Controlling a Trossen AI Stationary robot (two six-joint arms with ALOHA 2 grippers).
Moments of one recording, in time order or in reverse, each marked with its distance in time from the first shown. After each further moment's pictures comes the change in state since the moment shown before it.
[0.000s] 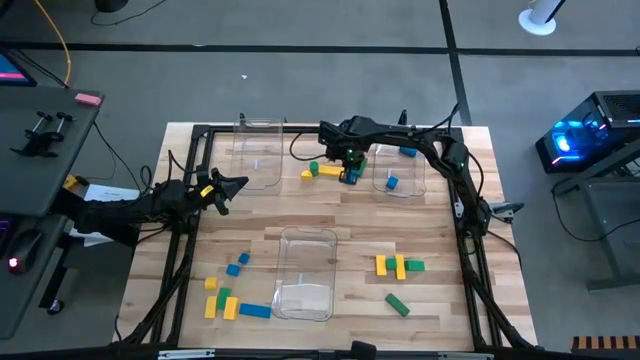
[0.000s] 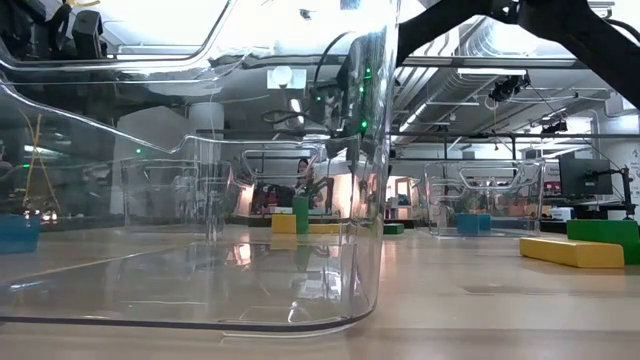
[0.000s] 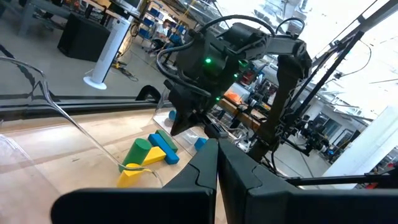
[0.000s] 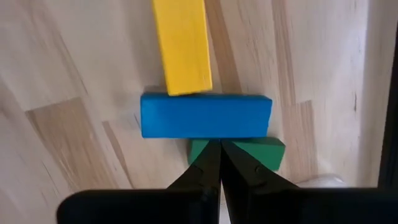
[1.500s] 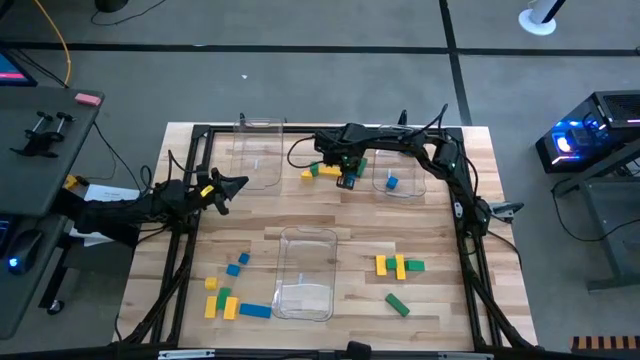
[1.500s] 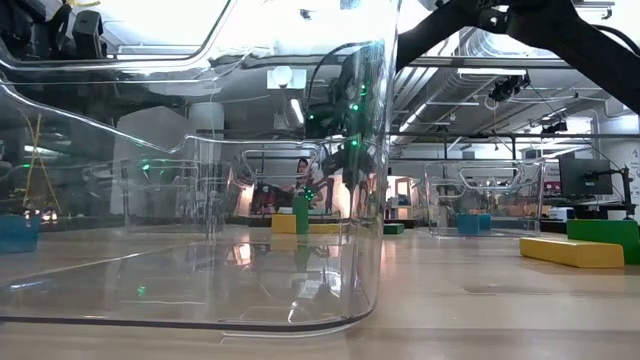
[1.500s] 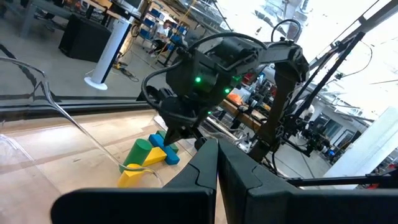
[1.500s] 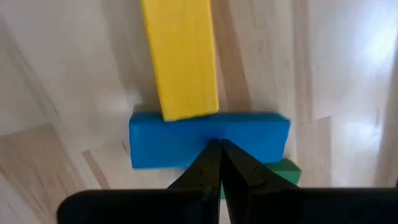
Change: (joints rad) left arm 0.000 0.000 0.000 0.000 -0.004 0.000; right arm 0.017 0.075 0.000 0.035 0.040 0.012
